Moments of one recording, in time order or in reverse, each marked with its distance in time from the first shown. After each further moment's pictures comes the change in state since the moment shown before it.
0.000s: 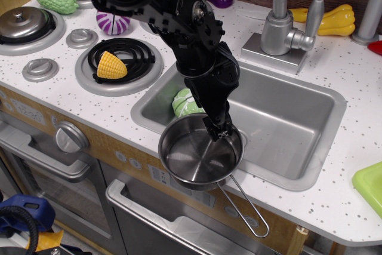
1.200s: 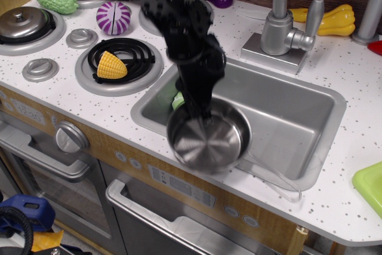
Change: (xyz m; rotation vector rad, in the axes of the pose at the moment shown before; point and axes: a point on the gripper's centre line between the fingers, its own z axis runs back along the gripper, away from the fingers) arm -0.008 0.032 0.008 0.003 0.106 0.036
